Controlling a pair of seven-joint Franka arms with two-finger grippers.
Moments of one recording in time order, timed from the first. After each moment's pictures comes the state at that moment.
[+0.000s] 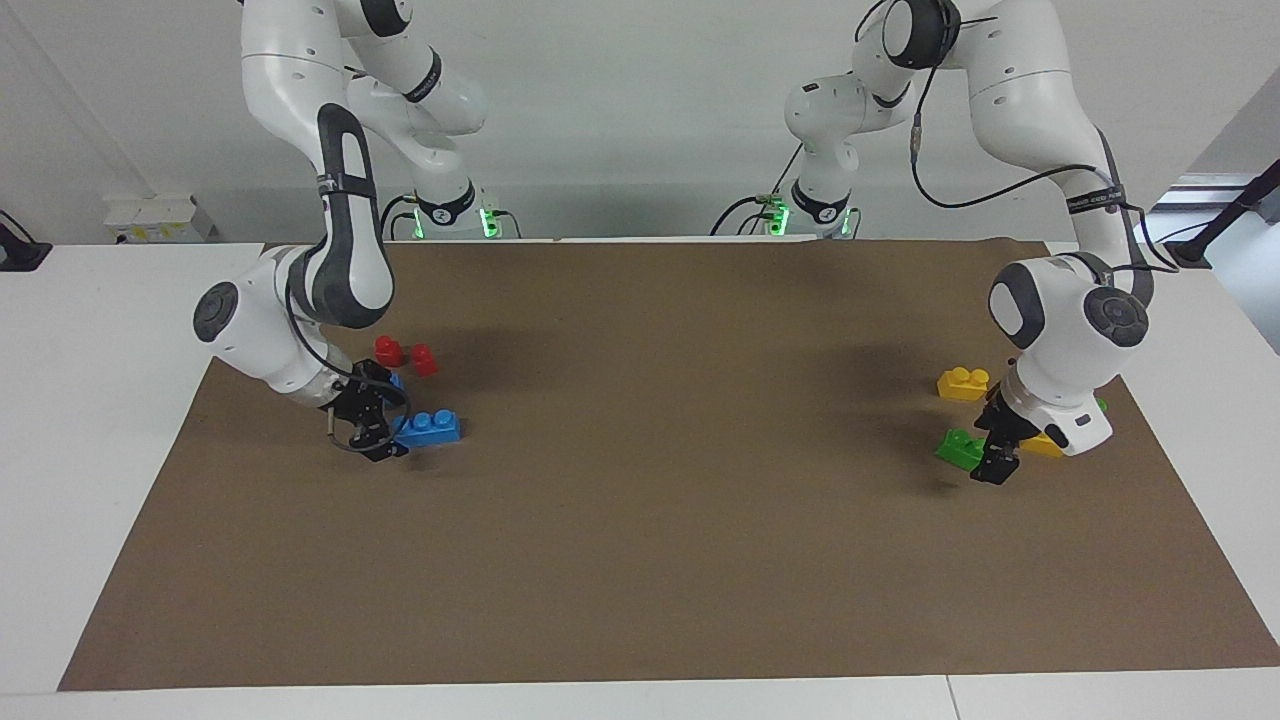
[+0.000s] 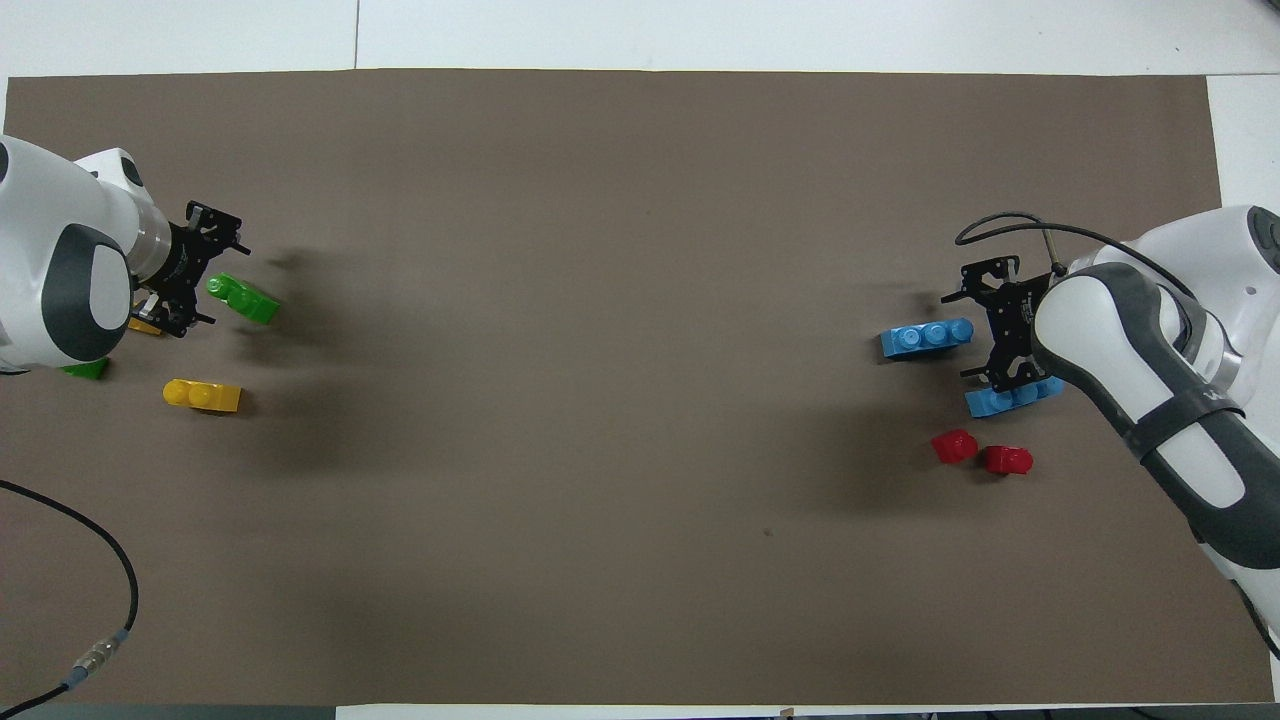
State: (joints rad) left arm 0.16 0.43 -0.10 -1.76 0.06 2.19 -1.05; right arm -0.11 0.30 0.03 -2.03 0.39 2.21 1.05
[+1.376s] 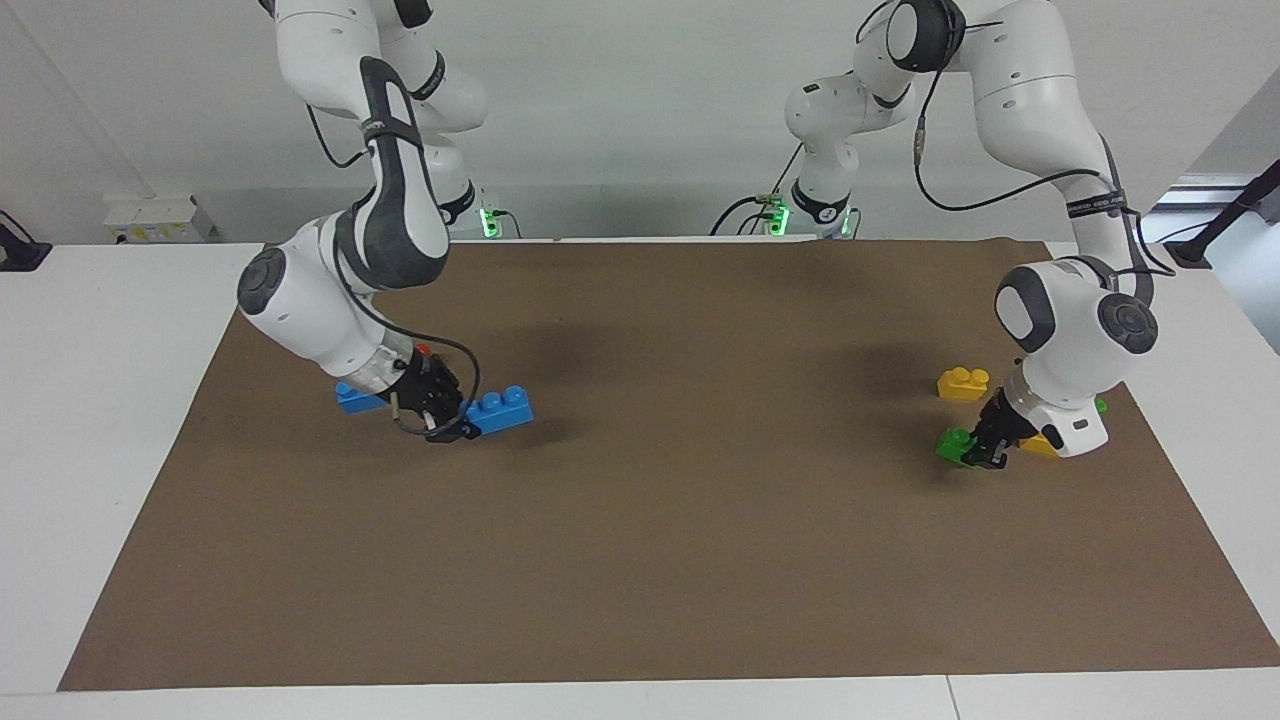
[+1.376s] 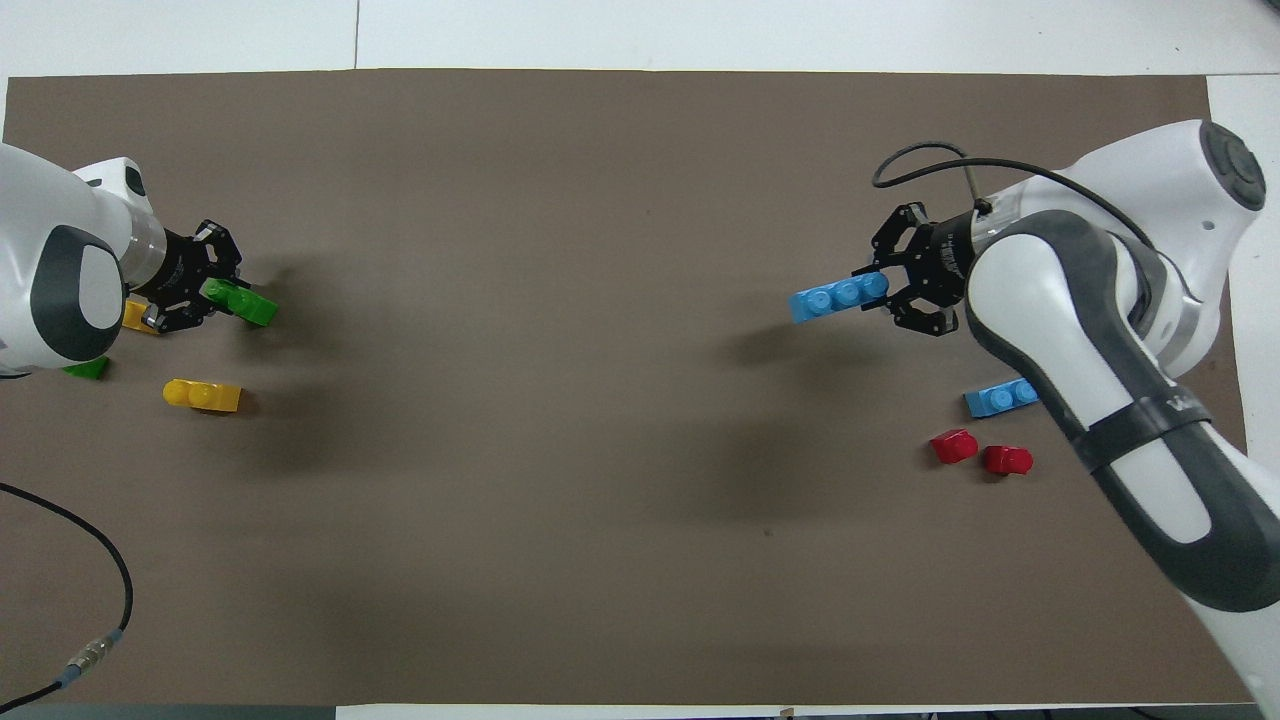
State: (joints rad) left arm 0.18 0.44 -0.11 -1.76 0.02 2.16 -0.91; right arm 0.10 0.27 0.04 -1.83 0.47 2.08 1.17
